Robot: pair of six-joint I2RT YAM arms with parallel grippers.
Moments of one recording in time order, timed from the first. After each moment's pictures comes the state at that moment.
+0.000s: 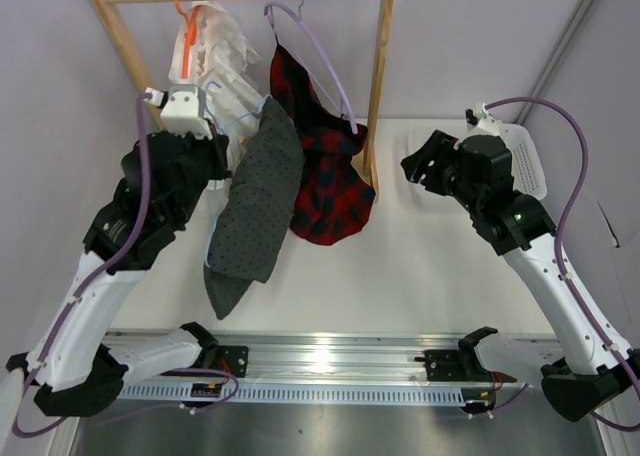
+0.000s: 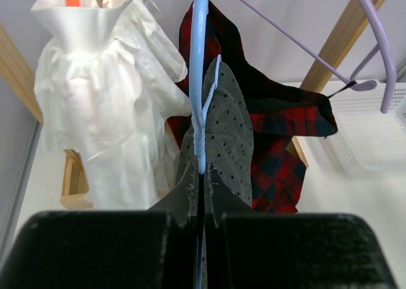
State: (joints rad) left arm -0.63 1.01 1.58 -0.68 -0.47 -0.15; right arm 0.47 1.10 1.35 -0.60 0.15 0.62
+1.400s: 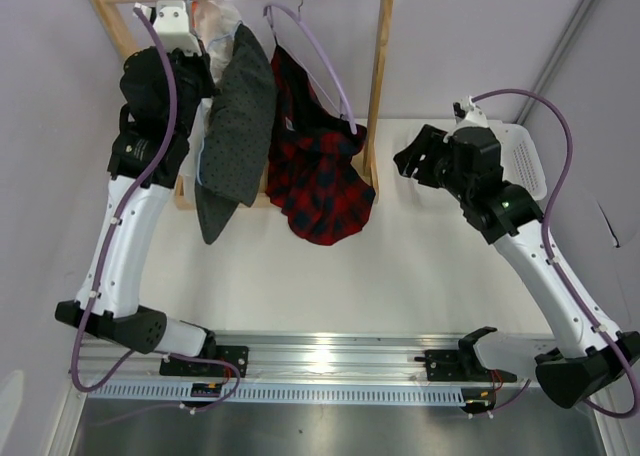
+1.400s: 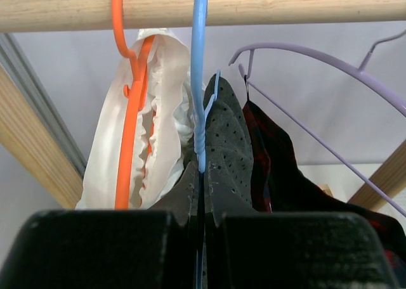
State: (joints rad) left arm -0.29 1.40 1.89 -0.43 -0.26 0.01; right arm 0.45 1.17 1.36 -0.55 0.11 0.57
